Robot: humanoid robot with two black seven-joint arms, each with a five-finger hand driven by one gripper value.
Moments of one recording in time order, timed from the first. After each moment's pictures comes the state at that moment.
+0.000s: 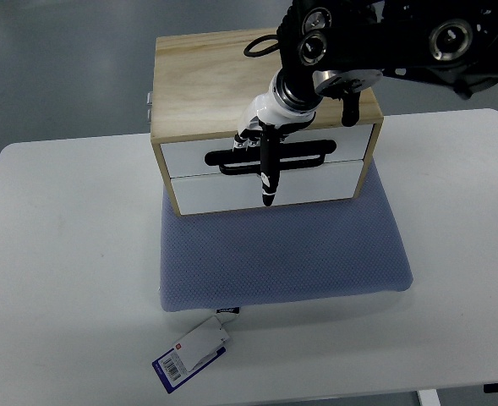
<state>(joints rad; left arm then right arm) -0.02 0.00 -0.08 -0.22 0.00 -0.03 0.11 1.96 -0.19 -0.42 1.26 -0.18 0.39 -0.61</state>
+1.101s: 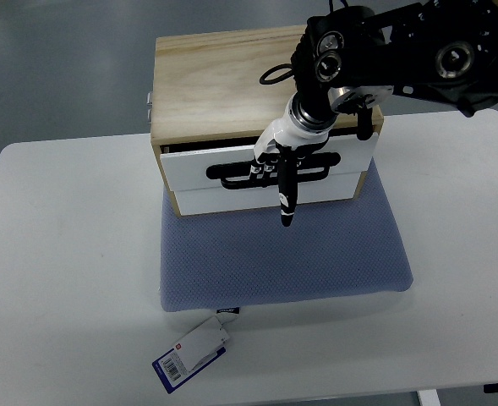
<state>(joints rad) -0.02 0.00 -0.08 -0.21 0.00 -0.03 0.11 1.89 -0.21 -0.41 1.25 -0.19 0.49 -0.61</state>
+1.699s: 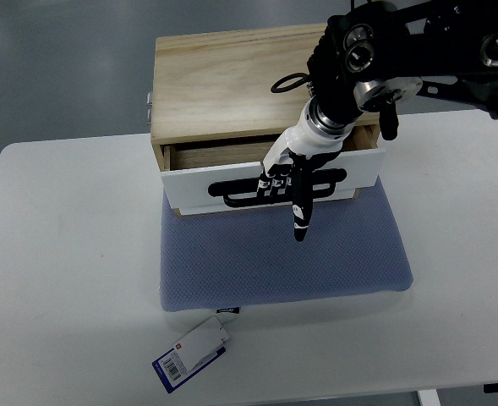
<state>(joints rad) -0.02 0.00 -0.08 -0.21 0.00 -0.03 0.11 1.89 -0.30 -0.38 1.35 -0.17 0.54 -0.61</state>
